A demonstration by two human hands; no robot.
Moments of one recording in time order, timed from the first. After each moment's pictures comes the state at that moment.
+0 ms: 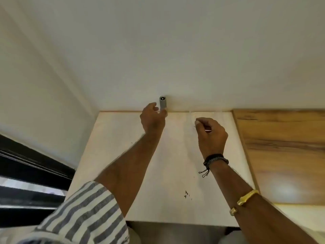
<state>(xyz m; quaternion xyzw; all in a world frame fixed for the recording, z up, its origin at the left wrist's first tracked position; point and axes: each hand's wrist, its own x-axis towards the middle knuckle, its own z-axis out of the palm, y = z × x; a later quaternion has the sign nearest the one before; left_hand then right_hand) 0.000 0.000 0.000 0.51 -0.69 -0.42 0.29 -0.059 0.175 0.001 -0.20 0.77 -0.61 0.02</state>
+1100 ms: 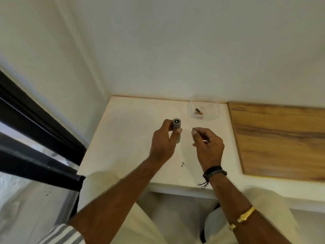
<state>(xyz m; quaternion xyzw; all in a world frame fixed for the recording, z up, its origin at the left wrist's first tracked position) 0.119 0.139 0.010 0.30 -0.79 -0.44 0.29 0.024 0.255 0.008 -0.21 0.74 -0.63 0.09</state>
